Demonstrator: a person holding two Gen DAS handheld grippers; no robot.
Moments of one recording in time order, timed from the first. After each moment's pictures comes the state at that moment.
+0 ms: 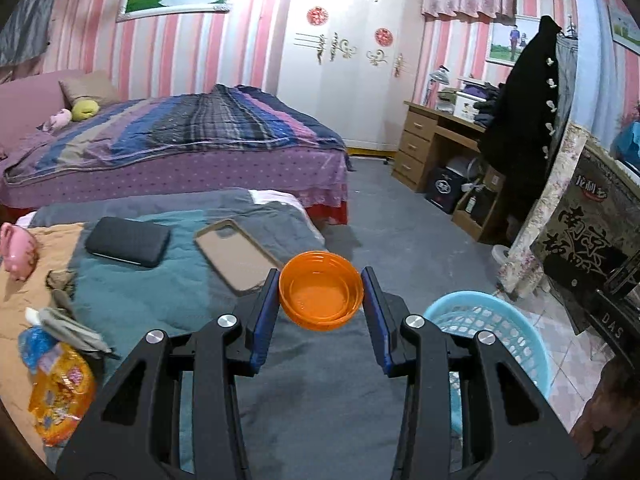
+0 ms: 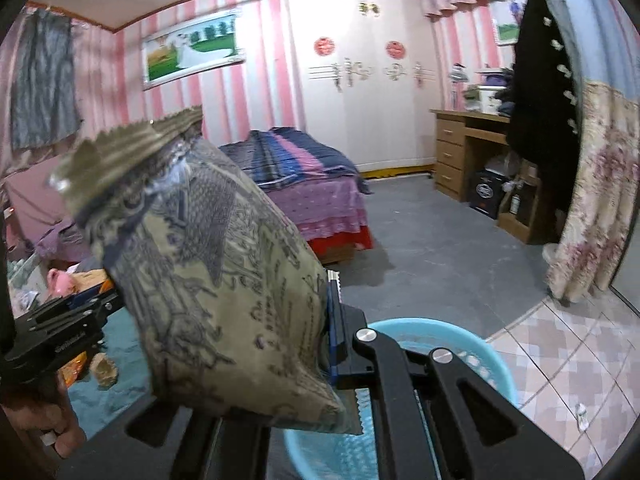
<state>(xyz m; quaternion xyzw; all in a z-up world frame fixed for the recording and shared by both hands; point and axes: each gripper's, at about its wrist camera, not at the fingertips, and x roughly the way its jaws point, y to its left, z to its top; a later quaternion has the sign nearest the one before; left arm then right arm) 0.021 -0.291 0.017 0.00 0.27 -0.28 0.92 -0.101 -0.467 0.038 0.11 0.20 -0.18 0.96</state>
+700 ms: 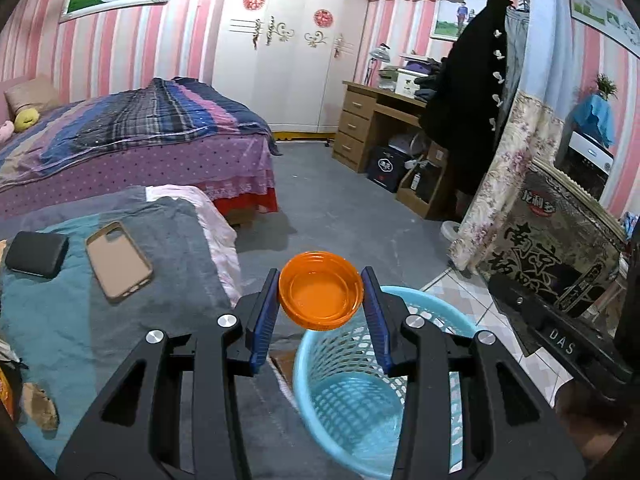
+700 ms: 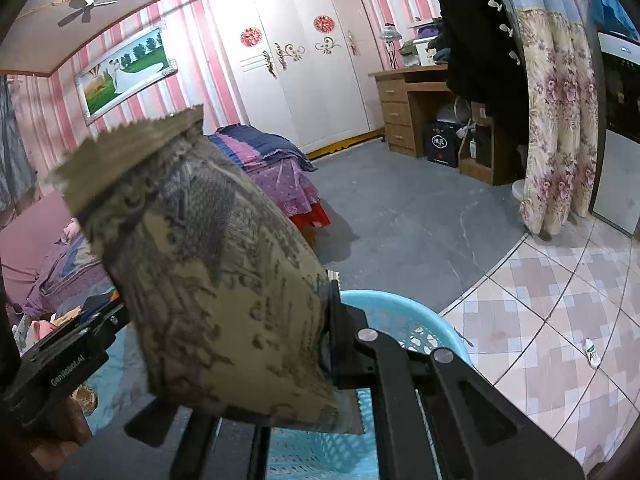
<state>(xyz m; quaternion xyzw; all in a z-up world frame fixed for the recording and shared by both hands) -0.005 -0.403 0.008 0.02 0.29 -0.37 0.88 -0.116 -0.543 0.010 0.22 0.21 -0.23 0.92</state>
